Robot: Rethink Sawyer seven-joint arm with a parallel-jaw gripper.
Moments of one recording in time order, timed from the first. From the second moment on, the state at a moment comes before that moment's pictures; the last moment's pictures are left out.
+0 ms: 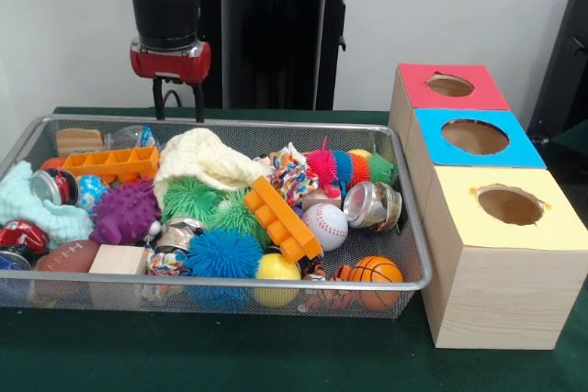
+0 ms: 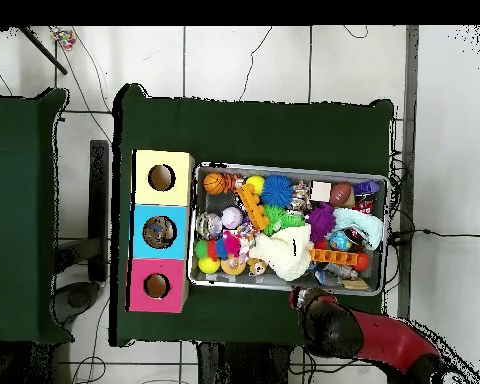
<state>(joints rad) -0.82 -0.65 0.15 2.05 -0.53 0.18 1.74</state>
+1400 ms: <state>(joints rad) -0.72 -0.57 0.11 1.76 -0.38 0.31 1.74</state>
